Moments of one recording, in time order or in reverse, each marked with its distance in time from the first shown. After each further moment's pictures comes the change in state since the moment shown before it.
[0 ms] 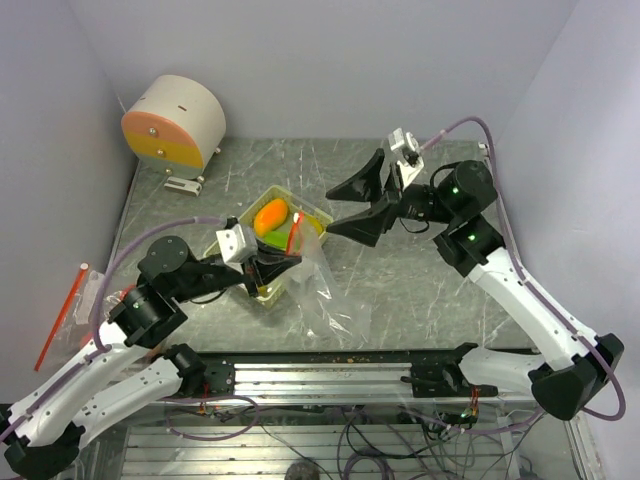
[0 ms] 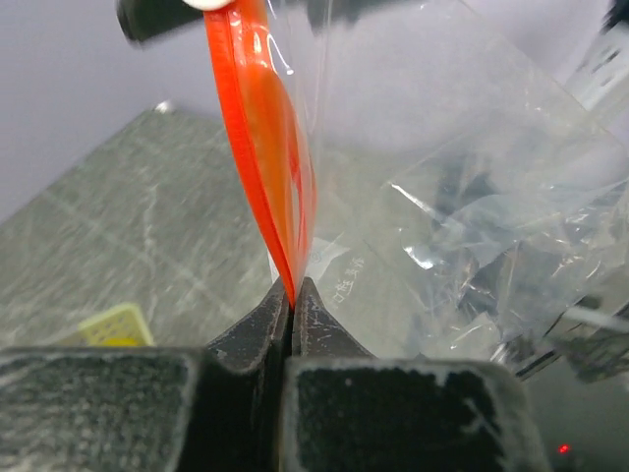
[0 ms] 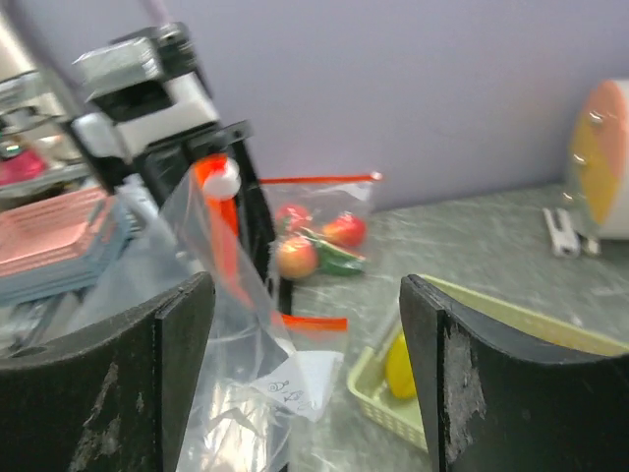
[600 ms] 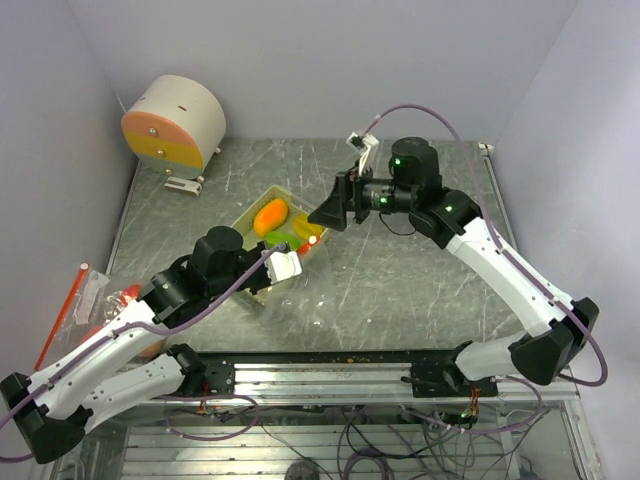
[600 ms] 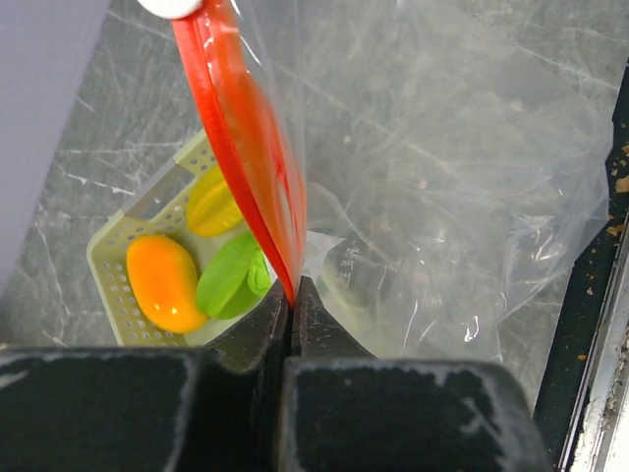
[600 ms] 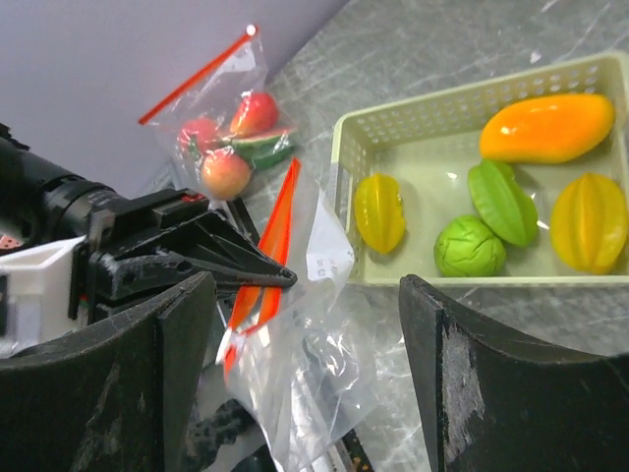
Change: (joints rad) left arm -0.016 0.156 0.003 -0.392 -0.259 0.601; right arm 0.044 0.200 0.264 -0.729 0.399 -0.071
